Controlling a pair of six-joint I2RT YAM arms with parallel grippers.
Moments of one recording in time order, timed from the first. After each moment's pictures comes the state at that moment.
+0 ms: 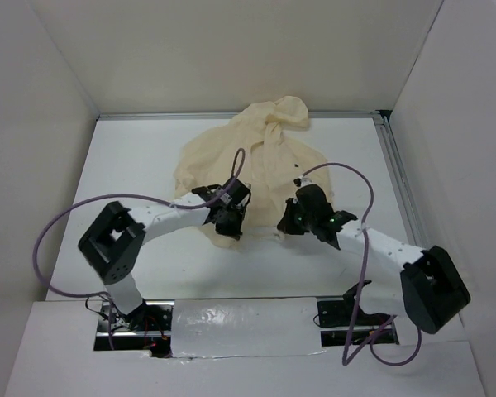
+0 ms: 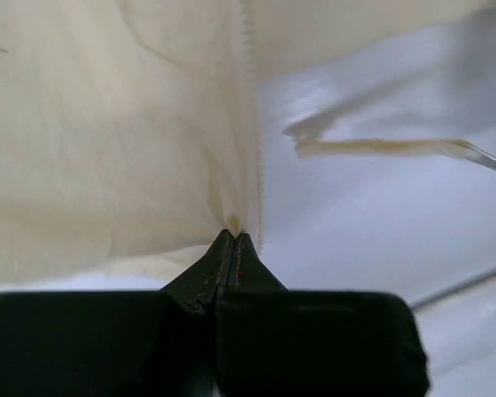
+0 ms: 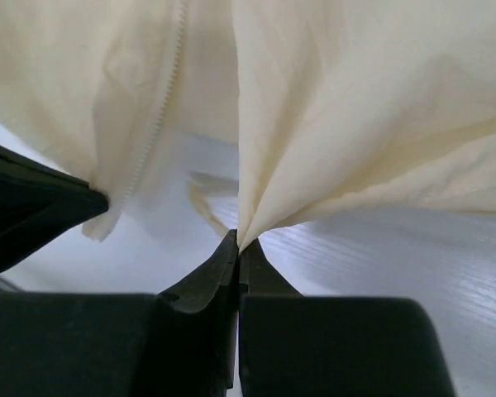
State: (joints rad) left arm -0.77 1.76 1.14 -0.55 0.04 -0.57; right arm 0.56 1.26 0.63 -0.18 -0.07 0.59
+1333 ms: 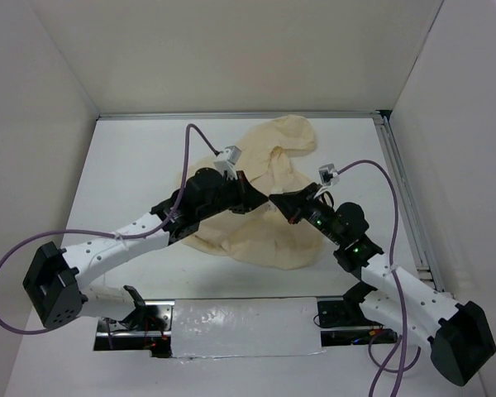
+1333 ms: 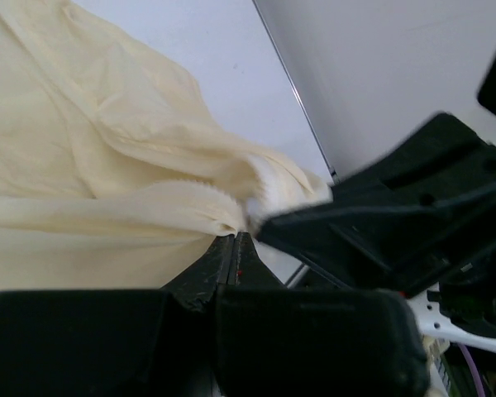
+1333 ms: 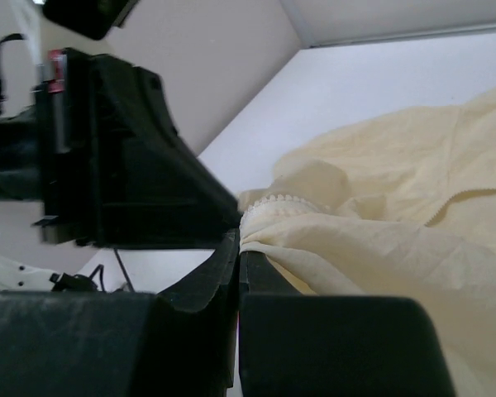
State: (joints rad) left arm -0.81 1.30 0.98 0.04 0.07 -0.77; right arm 0.56 0.81 0.40 0.55 -0.26 0.60
